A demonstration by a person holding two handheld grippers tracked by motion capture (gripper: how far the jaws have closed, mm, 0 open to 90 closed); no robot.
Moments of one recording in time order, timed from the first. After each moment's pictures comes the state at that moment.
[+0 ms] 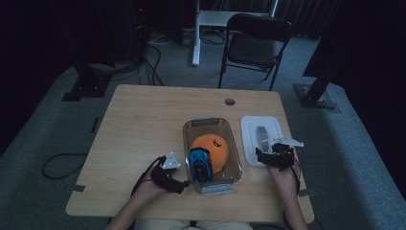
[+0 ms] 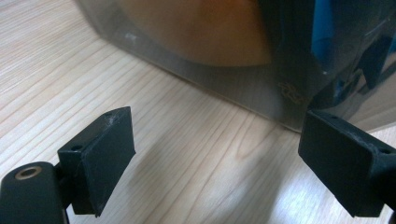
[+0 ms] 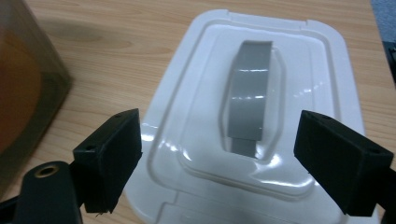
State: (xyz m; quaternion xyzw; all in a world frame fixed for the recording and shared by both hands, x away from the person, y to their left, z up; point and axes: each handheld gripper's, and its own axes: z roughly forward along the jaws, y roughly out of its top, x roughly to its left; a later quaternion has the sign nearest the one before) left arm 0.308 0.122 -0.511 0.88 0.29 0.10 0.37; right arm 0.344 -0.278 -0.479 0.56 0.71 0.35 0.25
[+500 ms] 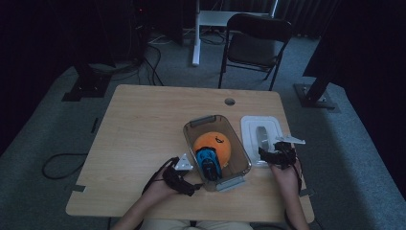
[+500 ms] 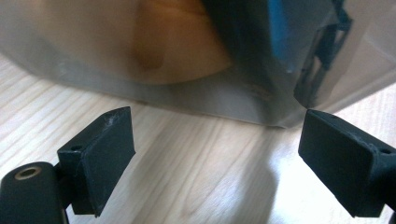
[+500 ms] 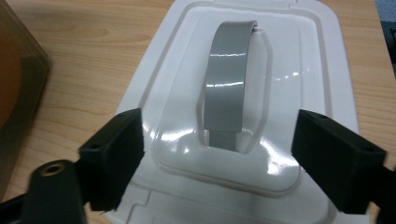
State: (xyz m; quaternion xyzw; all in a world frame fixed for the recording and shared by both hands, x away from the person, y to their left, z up) left arm 0.308 0.088 -0.511 0.89 0.25 0.07 0.38; right arm 0.355 -0.290 -0.488 0.58 0.70 0.34 0.24
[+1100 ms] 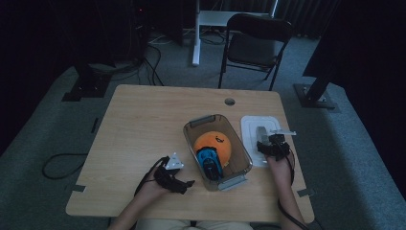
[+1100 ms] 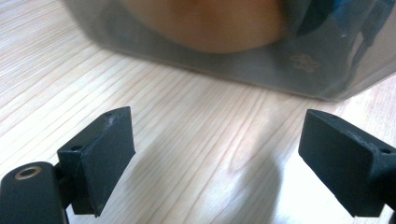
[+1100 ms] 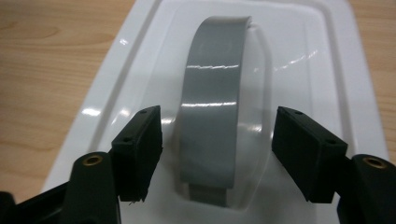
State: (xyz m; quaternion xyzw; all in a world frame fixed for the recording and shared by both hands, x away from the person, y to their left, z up) left arm 0.309 0.120 -0.514 0.87 0.29 0.10 0.38; right arm 0.397 -0.285 -0.508 0.60 0.70 0.30 0.24
